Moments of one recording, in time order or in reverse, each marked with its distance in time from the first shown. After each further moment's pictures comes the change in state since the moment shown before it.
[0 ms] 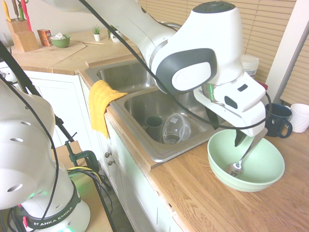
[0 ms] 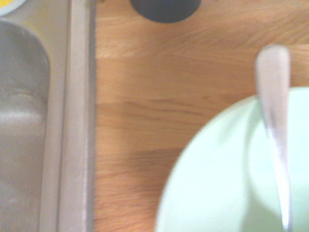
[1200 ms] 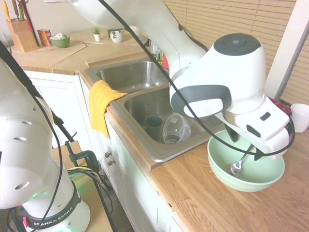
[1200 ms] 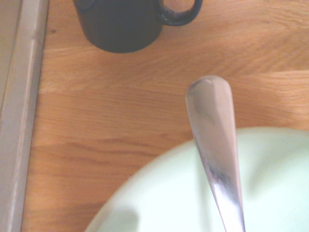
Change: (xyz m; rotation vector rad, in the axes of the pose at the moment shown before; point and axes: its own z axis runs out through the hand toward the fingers) arm 0.040 0.020 0.054 0.079 0.044 0.016
